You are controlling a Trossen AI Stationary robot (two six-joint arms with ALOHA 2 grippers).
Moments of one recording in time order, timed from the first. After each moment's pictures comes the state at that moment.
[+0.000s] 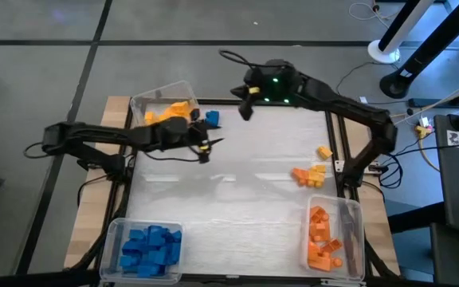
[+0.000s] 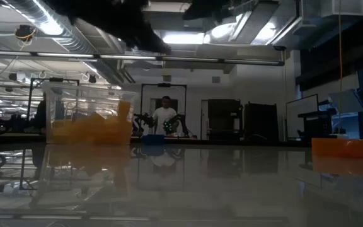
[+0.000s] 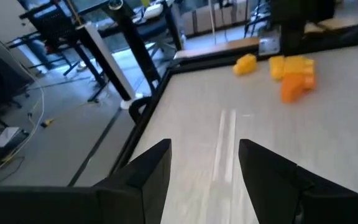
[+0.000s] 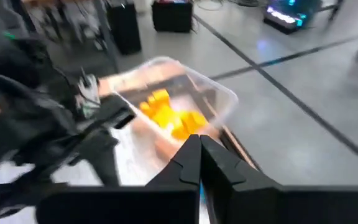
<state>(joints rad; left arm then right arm) 0.15 1.25 0.79 0.15 -0.23 0.28 -0.35 1.66 1.78 -0.51 -0.02 0.03</state>
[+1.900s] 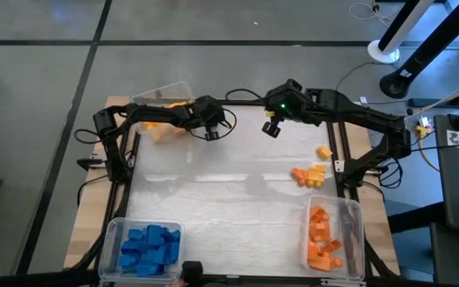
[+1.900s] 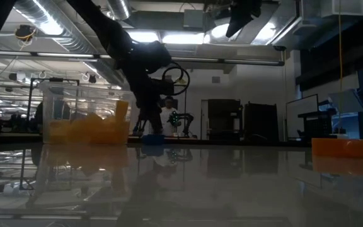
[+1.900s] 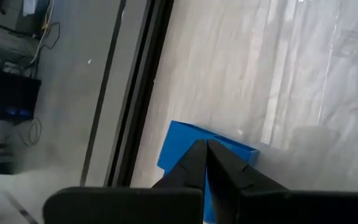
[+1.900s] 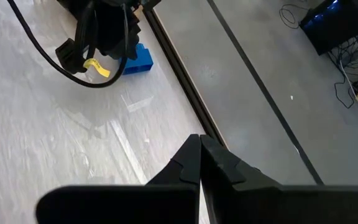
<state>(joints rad) 0.48 1.82 1.11 -0.18 -0.37 0.48 -0.22 1.52 1.71 -1.05 0.43 -0.02</state>
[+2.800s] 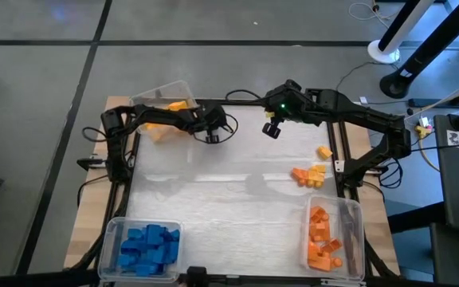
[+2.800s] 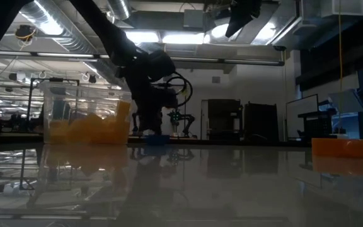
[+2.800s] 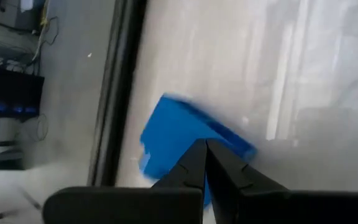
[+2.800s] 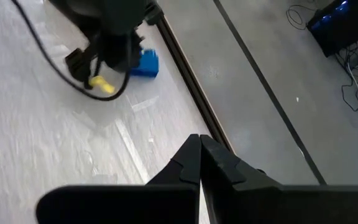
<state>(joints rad) 0.45 1.90 1.11 -0.18 -0.40 0.48 -0.22 1.52 1.71 -1.05 0.41 -0.03</state>
